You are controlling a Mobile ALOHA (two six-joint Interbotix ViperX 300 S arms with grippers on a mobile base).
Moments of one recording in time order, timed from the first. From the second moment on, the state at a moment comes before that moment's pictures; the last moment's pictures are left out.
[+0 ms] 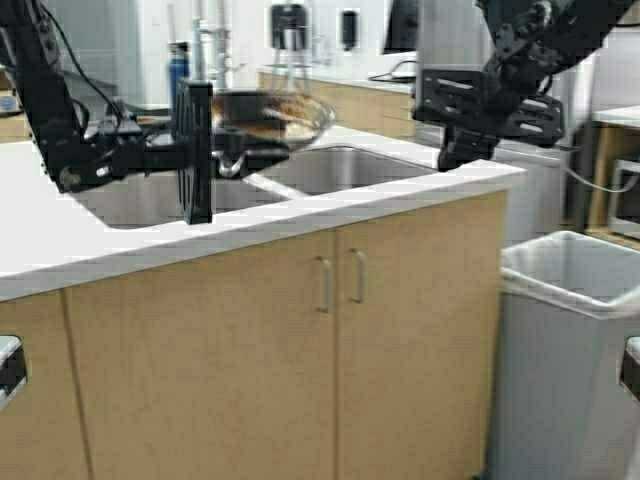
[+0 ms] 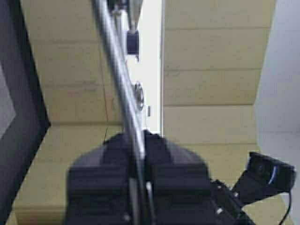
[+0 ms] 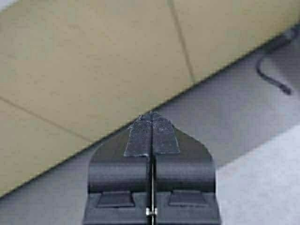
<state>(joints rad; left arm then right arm) -0.25 0.48 0.72 0.83 -1.37 -1.76 0.46 -0.02 0.86 0.32 -0.17 0.02</state>
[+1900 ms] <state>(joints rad) -0.23 0.32 0.77 0.87 -1.13 -1.81 0.46 -0.05 0.90 0.34 -0.14 0.04</state>
